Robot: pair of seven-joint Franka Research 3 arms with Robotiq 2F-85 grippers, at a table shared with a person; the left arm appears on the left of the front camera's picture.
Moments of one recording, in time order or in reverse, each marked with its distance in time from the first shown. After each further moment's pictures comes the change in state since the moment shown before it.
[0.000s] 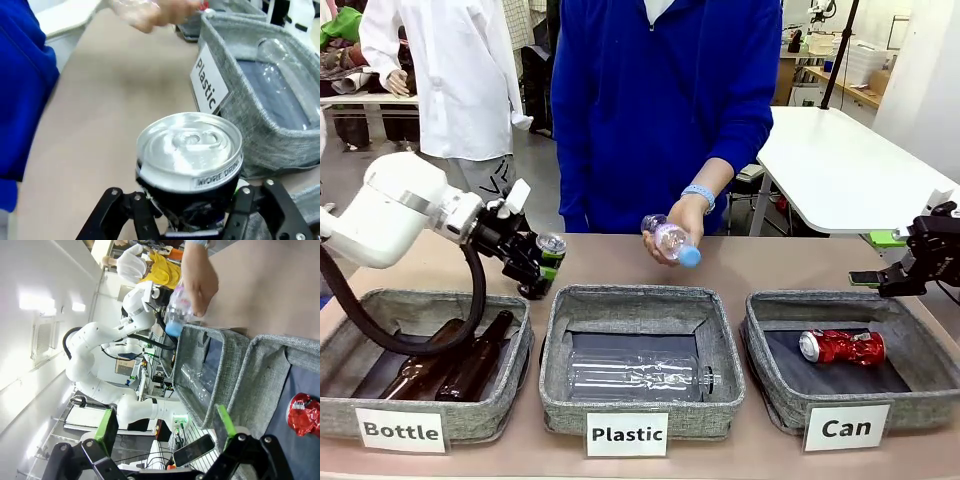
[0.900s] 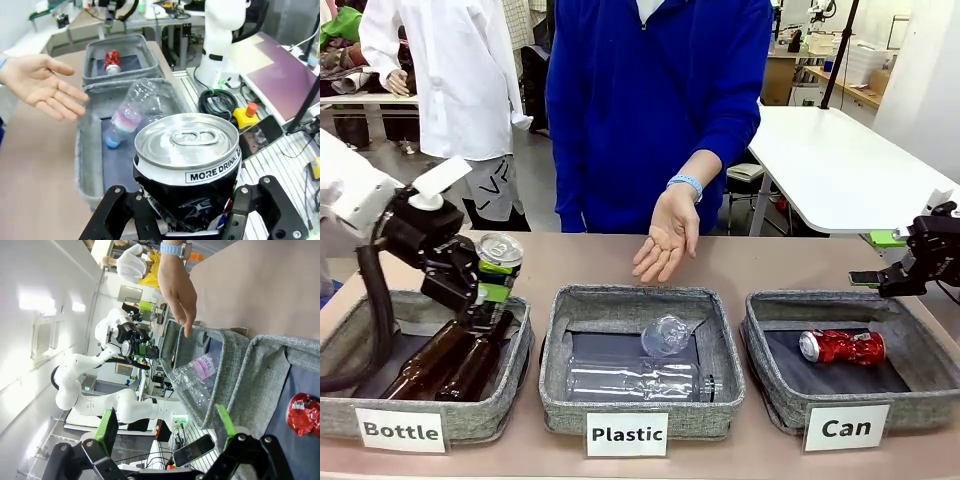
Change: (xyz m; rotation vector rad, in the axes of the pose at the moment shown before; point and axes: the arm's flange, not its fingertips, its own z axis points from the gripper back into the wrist) left arm 0.082 -0.180 0.046 -0.211 -0.072 -0.021; right arm 0.000 0.000 0.000 0.000 0.000 0.000
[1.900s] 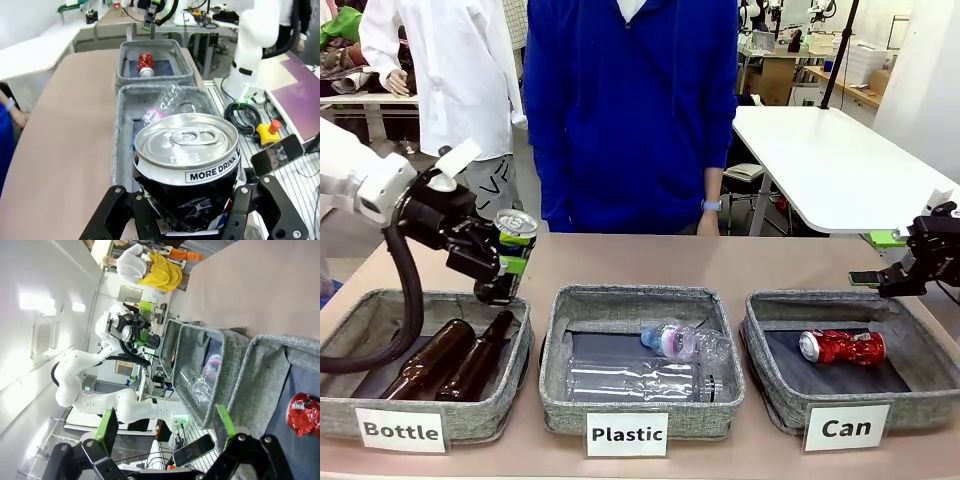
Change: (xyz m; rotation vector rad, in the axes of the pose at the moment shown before) left arm 0.010 0.033 0.009 0.104 -0.052 0.075; right arm 0.000 0.000 0.000 0.000 0.000 -0.002
